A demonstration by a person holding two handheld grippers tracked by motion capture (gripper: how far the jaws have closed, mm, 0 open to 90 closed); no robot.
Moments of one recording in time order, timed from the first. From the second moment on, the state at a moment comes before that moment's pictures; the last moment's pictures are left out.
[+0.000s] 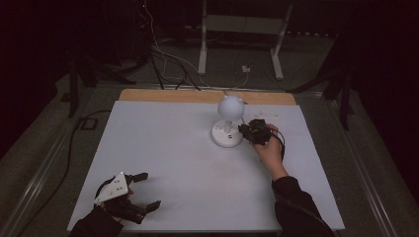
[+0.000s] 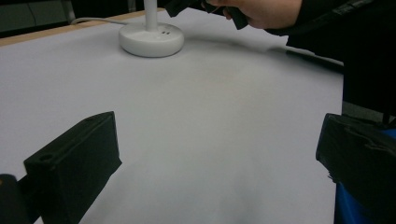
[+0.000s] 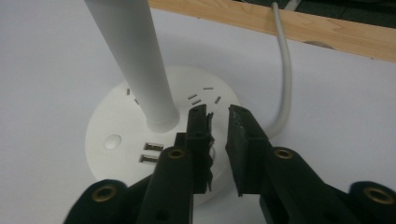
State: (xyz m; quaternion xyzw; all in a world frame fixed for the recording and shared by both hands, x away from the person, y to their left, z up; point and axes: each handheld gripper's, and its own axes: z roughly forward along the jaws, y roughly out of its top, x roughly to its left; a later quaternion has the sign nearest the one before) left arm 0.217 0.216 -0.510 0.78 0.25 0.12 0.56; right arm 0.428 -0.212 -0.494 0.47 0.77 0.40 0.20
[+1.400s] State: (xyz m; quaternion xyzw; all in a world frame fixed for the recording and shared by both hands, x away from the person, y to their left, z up) left arm 0.218 0.215 -0.511 0.78 0.25 0.12 0.56; right arm 0.425 -0.200 -0.509 0.44 0.78 0.38 0.23
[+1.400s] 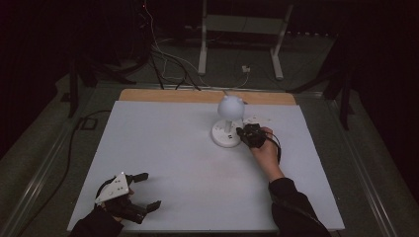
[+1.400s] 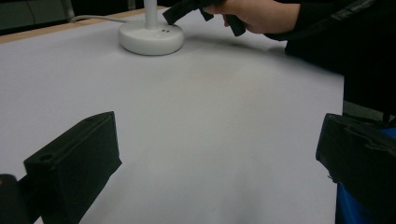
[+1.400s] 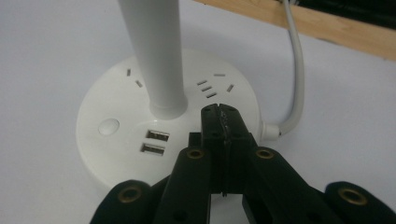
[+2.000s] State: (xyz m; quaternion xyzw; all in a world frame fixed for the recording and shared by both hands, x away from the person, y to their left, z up) left arm 0.217 0.213 -0.512 0.78 0.25 0.12 0.56; right arm 0.427 -0.187 -0.504 0.41 0.82 0.31 0.26
